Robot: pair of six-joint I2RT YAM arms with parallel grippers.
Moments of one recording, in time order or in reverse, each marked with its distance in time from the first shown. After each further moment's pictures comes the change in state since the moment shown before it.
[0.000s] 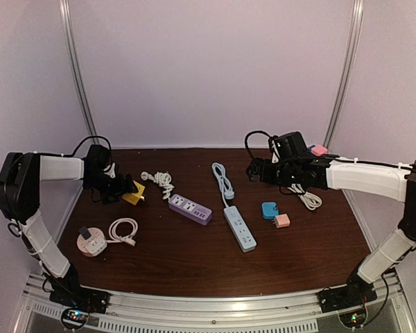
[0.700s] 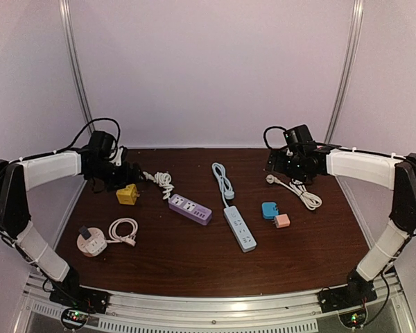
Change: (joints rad) left arm -0.100 -0.150 0.063 -0.087 -0.023 0.054; right arm -0.160 0.091 0.087 -0.100 0.091 0.060
